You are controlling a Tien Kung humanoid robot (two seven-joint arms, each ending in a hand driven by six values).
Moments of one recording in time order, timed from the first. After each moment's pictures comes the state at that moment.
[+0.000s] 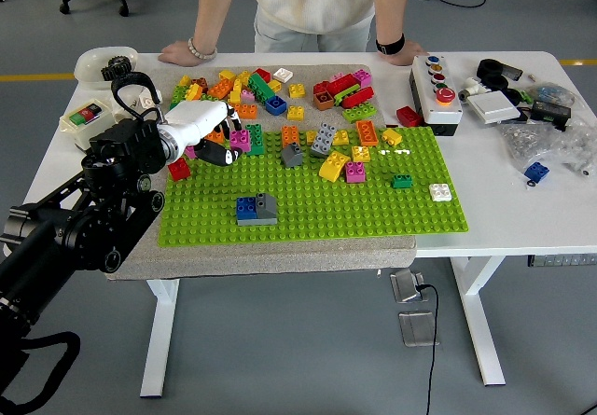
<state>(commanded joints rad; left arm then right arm) -0.80 0.10 -1.07 -0.84 2.27 -0.17 0.06 0.11 -0.10 1.68 0.18 -2.01 0.07 -0.09</state>
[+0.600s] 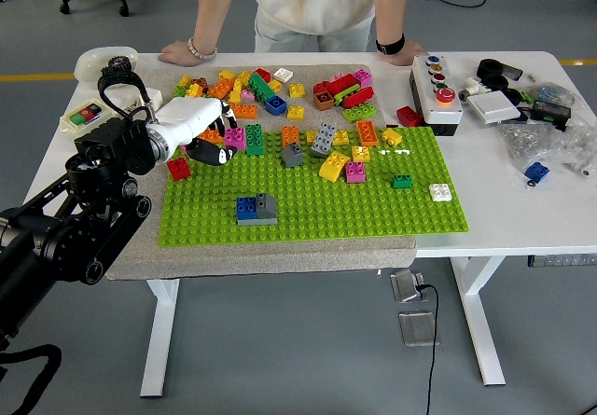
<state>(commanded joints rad) -0.73 0.16 -1.08 -1.02 2.27 -0.22 0.09 0.10 -0.10 1.68 0.18 -2.01 0.07 -0.09</state>
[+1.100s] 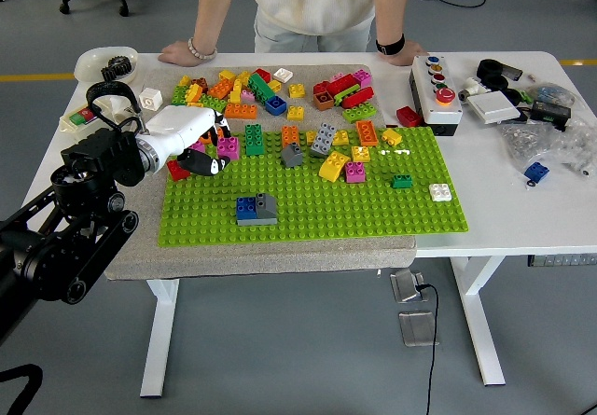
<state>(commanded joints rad) -0.66 0.21 -1.08 -1.14 2.27 -0.25 0.11 0.10 -0.10 1.69 0.18 -2.02 0.07 -0.09</state>
